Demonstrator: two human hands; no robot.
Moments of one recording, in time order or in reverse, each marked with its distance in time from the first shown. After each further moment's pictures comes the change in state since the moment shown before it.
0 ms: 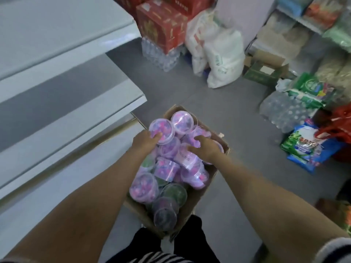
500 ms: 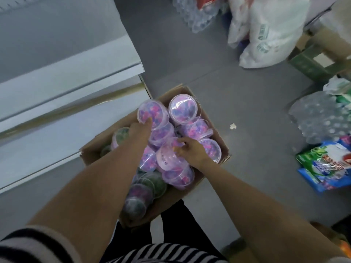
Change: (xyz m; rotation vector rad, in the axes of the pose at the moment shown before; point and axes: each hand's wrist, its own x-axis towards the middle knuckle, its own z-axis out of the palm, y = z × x) left_hand 0.075 -0.009 0.098 -0.791 0.159 -0.581; right_hand 0.095 0.060 0.039 0.511 -0.337 0.043
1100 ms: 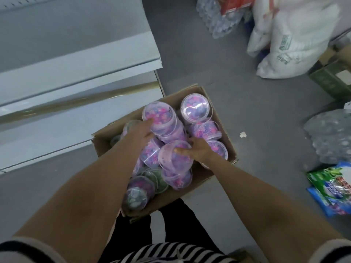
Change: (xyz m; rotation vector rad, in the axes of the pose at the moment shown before) left_hand -0.026 -0.009 -0.027 -0.454 -0.005 -0.210; right_hand 0.025 0.007 -0.004 -0.406 -0.160 -0.074
